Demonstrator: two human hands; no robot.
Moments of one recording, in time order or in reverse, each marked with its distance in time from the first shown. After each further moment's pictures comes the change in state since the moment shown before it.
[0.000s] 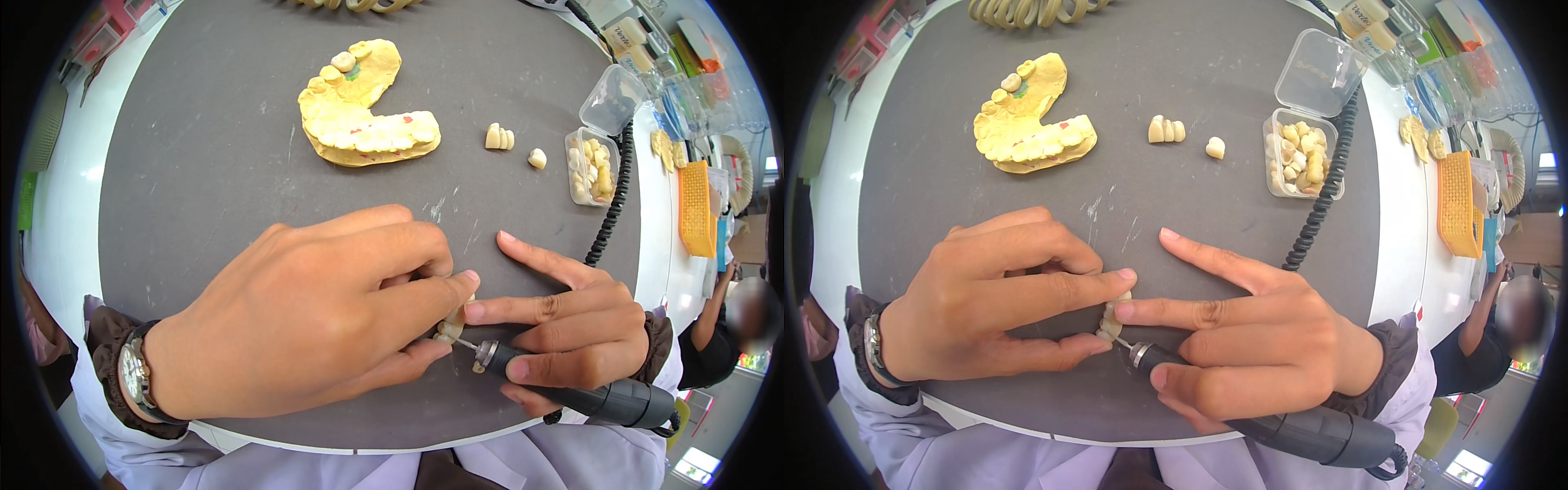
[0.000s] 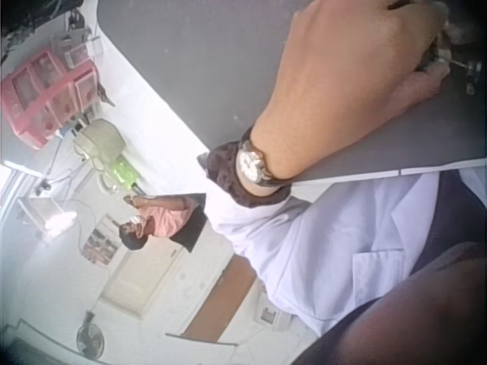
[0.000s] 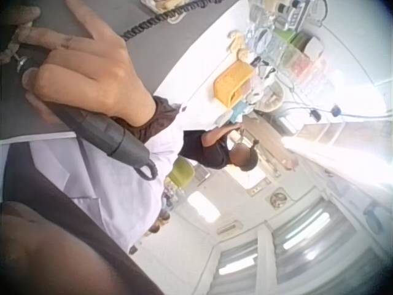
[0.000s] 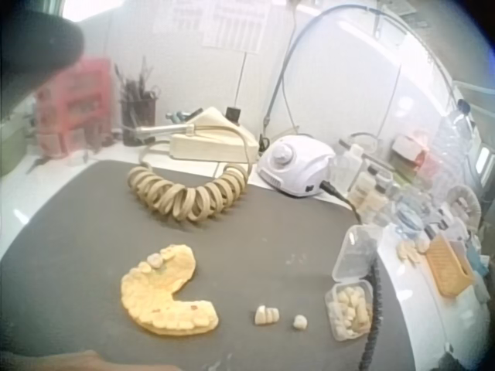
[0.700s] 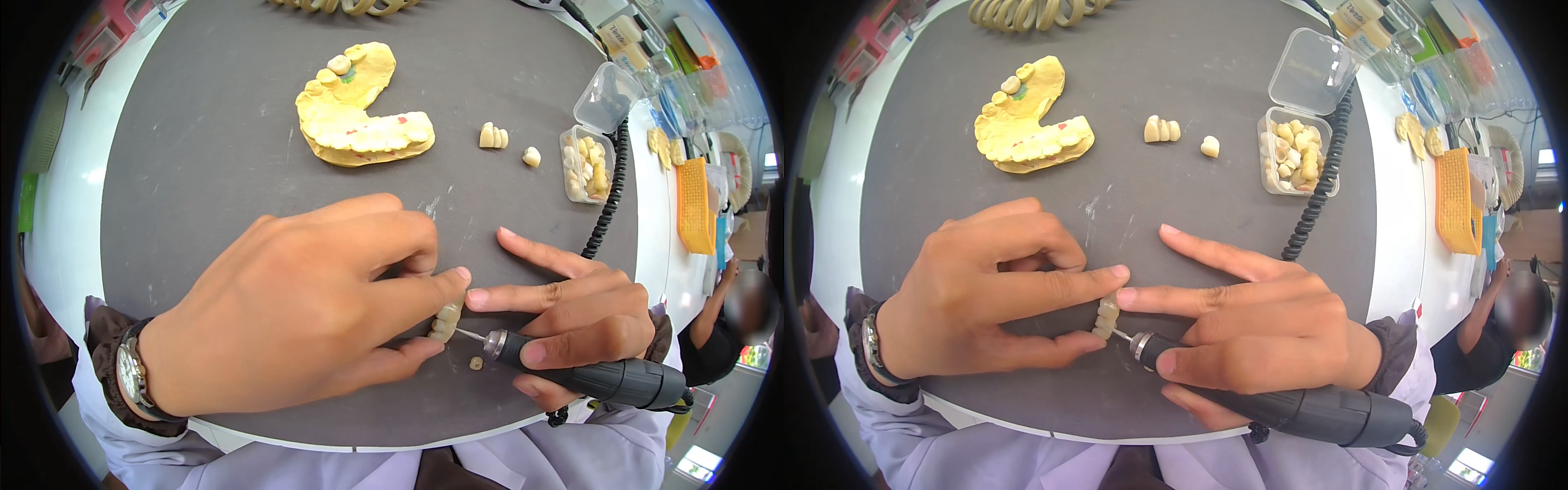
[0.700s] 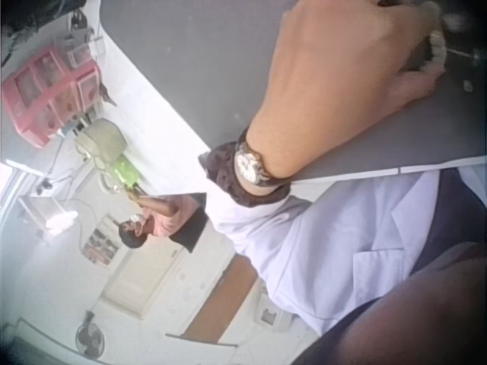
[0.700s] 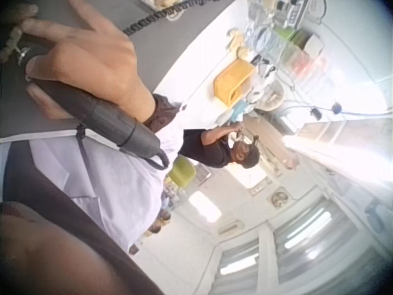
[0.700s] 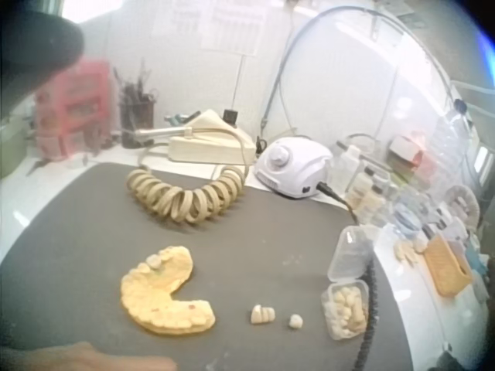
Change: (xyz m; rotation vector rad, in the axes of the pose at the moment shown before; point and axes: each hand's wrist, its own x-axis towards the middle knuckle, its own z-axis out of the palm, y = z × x) left_hand 0.001 0.003 -0.007 0.086 -0.033 -0.017; right_hand 0.001 0.000 -0.005 0.090 0.004 0.059
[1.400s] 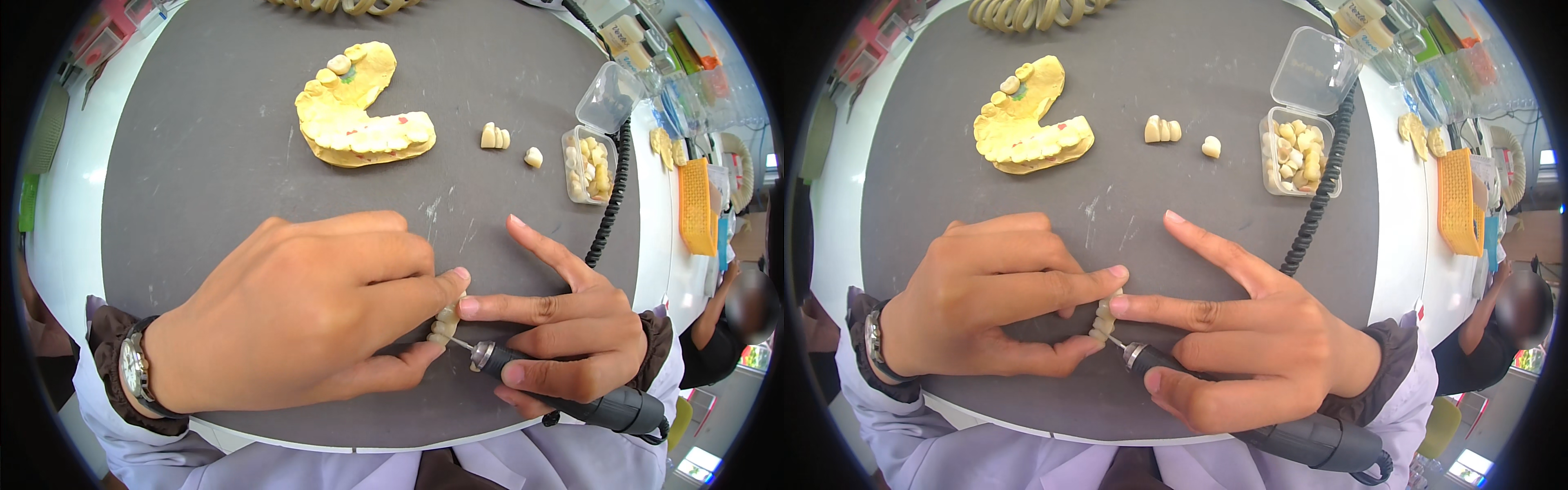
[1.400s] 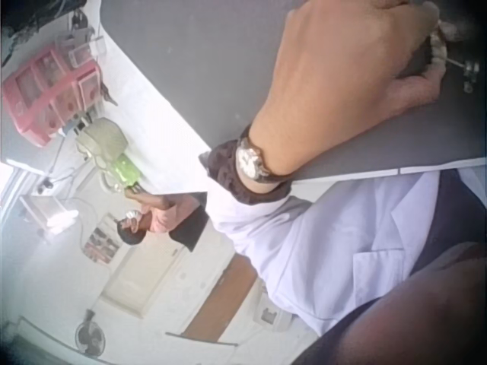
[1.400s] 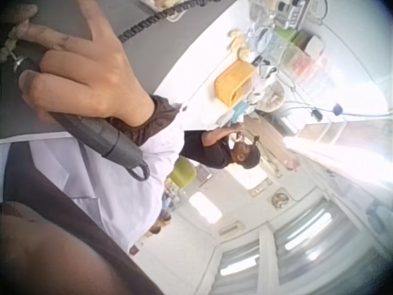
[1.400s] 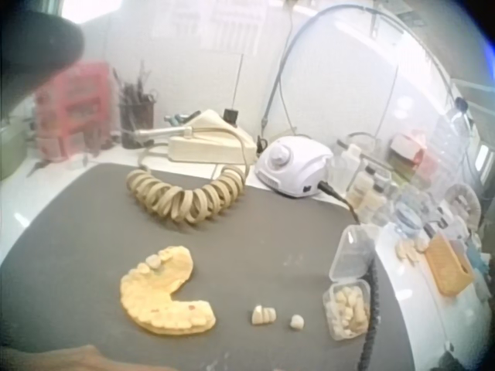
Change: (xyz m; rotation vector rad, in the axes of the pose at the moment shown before) left_hand 0.001 -0.003 0.008 -0.040 0.072 0.046; right_hand -0.003 -0.004 0.005 -0.150 -0.036 -0.044
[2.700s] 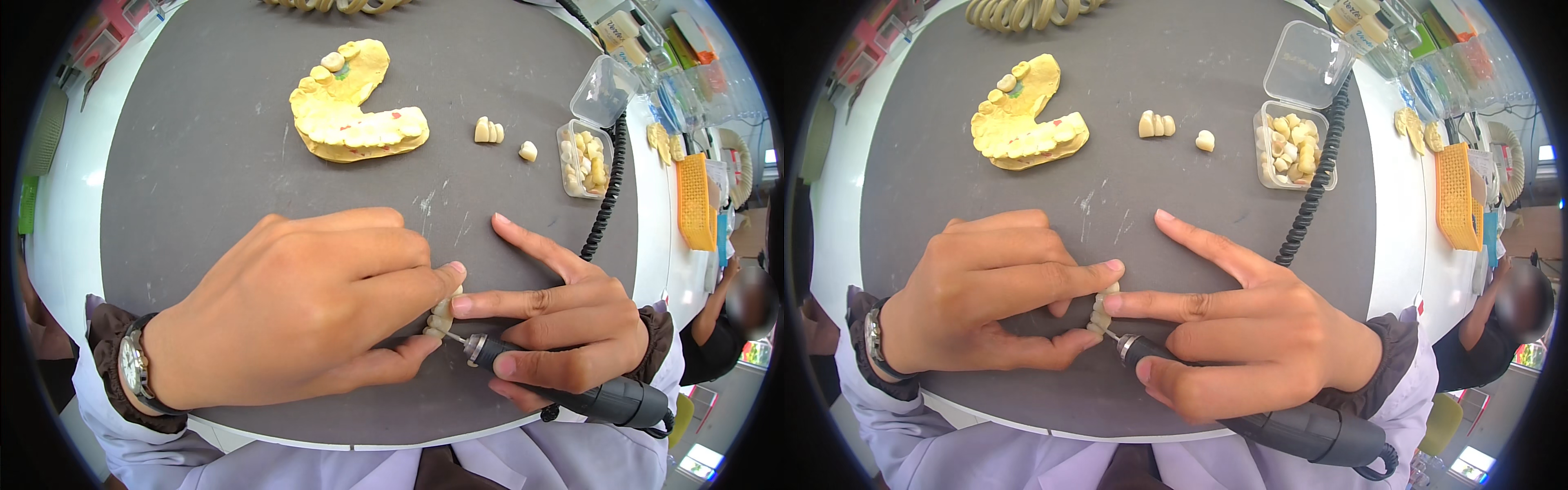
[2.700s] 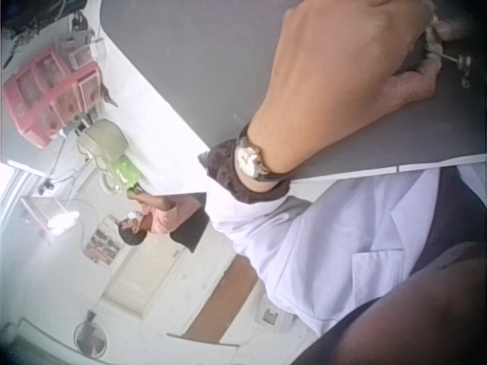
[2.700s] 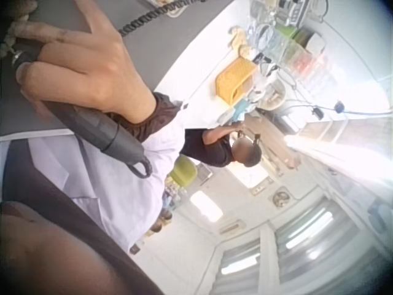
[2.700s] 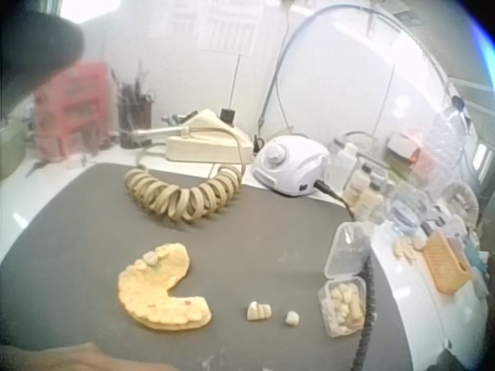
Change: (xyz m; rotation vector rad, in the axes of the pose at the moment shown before) left_hand 0.001 -0.002 0.001 -0.035 -0.009 0.018; right_hand 0.002 0.003 -0.001 0.011 -0.007 -0.025
